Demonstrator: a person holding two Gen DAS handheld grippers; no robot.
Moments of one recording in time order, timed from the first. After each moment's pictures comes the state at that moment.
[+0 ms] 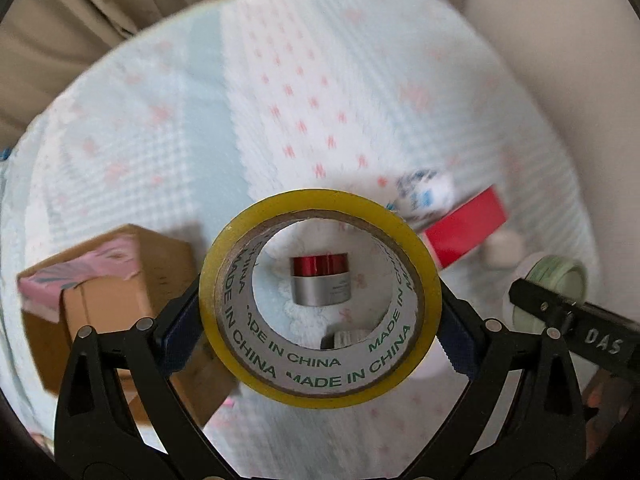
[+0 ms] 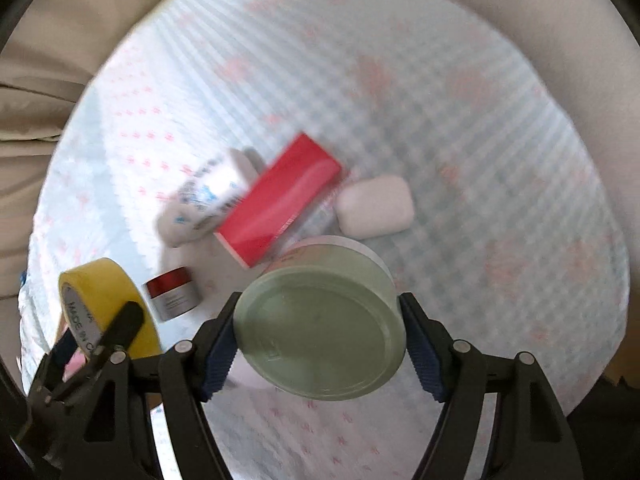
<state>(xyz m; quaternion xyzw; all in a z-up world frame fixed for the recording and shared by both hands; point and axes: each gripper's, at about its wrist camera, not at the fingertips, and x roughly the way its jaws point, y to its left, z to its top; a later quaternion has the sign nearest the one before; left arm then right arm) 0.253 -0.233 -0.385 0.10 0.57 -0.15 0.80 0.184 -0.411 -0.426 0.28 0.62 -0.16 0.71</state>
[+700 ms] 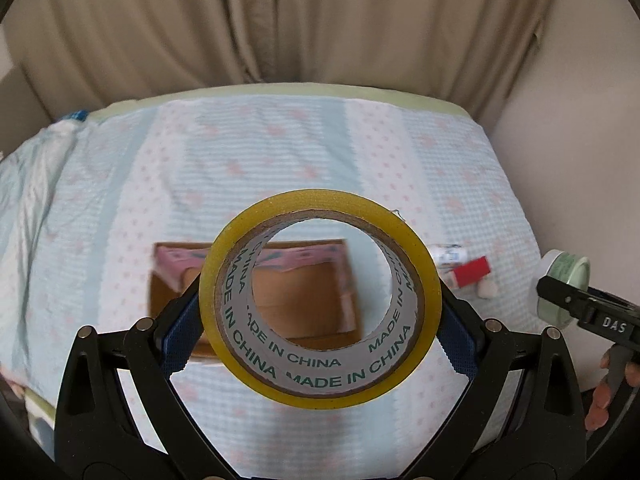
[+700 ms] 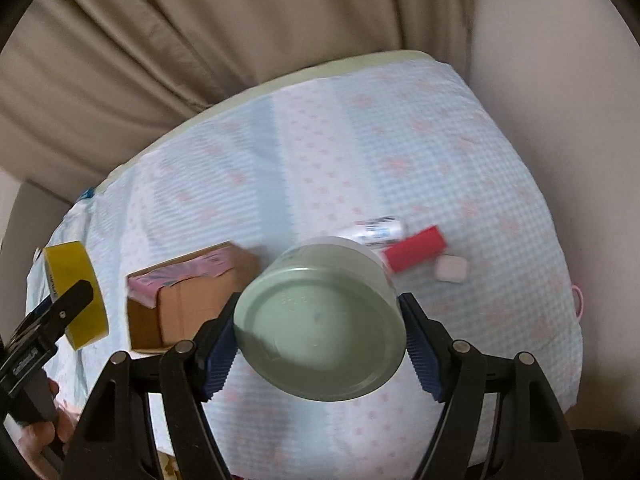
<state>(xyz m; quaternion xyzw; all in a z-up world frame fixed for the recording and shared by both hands) 0.198 -0.003 -0.193 -0.01 0.49 -0.09 0.87 0.148 -0.266 -0.221 0.16 0.54 -0.03 0.83</state>
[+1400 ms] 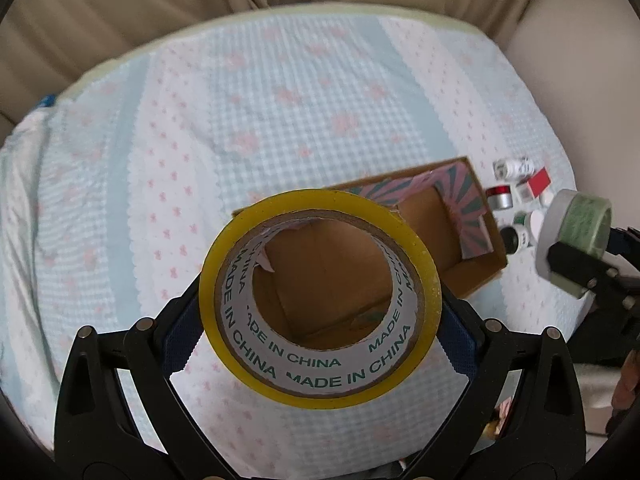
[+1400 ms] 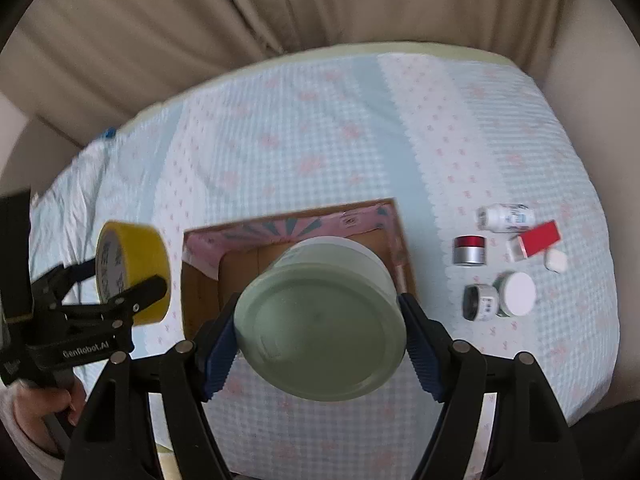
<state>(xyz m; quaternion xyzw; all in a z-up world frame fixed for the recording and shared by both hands) 0.278 0.158 -0.303 0.07 0.60 -0.16 0.78 0.211 -0.037 -0.276 0.10 0.58 0.00 0.81</state>
